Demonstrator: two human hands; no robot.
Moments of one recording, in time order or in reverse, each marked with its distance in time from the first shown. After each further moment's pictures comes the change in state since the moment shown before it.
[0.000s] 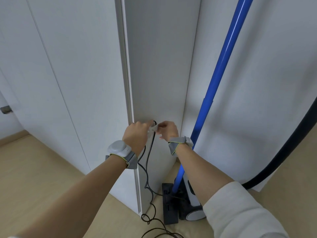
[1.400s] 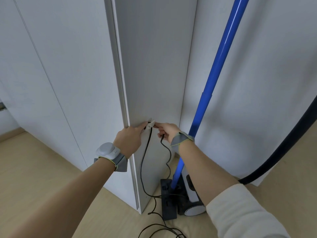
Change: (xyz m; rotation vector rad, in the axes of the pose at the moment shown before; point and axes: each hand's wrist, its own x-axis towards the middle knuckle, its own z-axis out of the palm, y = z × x) left_hand -0.014 -0.010 0.020 -0.090 -0.065 -0.016; right_hand 0.009 0.010 -0.009 0.468 -0.217 0.356
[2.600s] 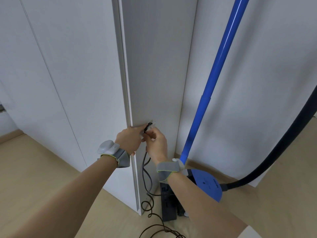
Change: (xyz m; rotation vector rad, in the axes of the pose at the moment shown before) left_hand -0.001 -0.006 -0.012 -0.063 -0.178 -0.067; right_hand -0.077 0.057 0.059 -0.285 0.225 -0.605
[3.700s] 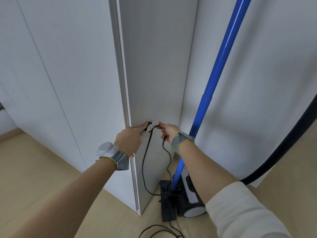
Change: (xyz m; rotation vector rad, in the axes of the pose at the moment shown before) left_hand 0.007 0.002 0.001 -0.115 -0.118 -0.061; right_hand 0.108 0.017 -0.044 0.216 -0.132 0.622
